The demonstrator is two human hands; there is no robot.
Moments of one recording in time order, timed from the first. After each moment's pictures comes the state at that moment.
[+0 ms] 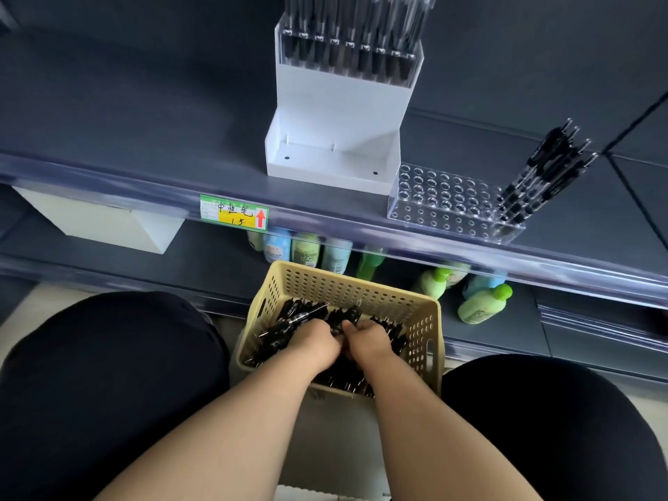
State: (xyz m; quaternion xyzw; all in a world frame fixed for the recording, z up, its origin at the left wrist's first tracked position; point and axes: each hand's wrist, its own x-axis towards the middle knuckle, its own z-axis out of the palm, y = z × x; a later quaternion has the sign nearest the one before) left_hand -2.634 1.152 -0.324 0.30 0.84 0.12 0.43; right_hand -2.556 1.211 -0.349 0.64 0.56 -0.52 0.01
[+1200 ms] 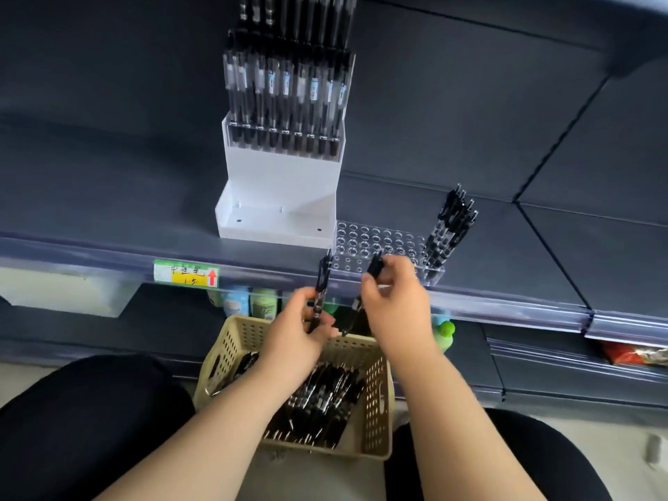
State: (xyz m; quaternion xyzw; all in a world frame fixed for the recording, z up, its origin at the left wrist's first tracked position) left_hand -2.614 1.176 -0.215 0.36 0.73 0.49 0.33; right_hand -2.510 1.250 -0.151 0.51 0.73 -0.33 -0.30
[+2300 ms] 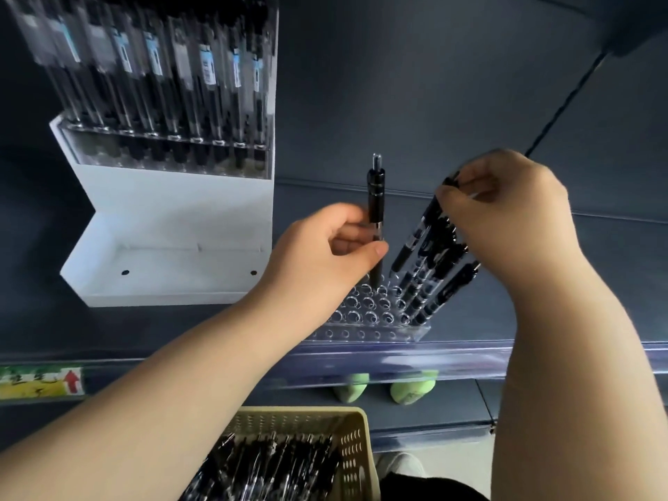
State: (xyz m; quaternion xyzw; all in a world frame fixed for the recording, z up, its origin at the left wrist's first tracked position) left_hand -2.626 1.326 -0.122 0.49 0.60 0.55 0.32; right_hand -2.481 1.403 -0.063 0.54 0.75 -0.12 -0.35
